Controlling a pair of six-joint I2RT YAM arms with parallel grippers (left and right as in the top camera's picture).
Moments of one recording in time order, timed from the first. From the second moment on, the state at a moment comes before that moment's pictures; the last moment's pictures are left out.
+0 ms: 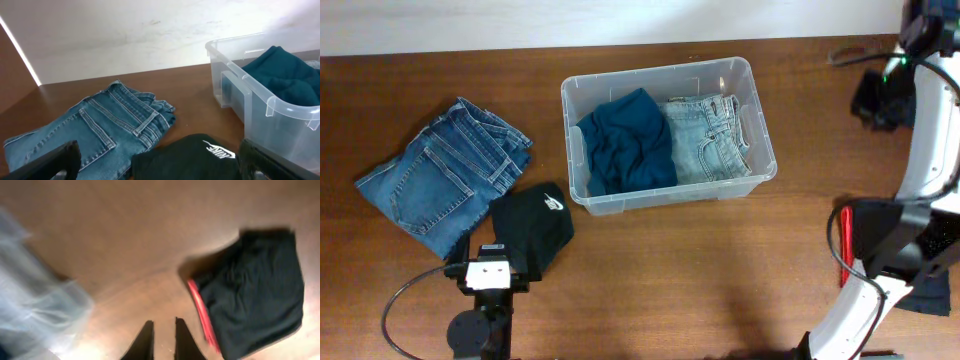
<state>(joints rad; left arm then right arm) 0.05 0.01 0.02 -0.08 0.00 0.14 -0.29 2.13 2.36 -1.69 0.05 0.24</state>
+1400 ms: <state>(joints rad) 0.05 0.01 0.02 -0.08 0.00 0.14 -0.44 1.77 1.80 -1.68 0.13 0.14</state>
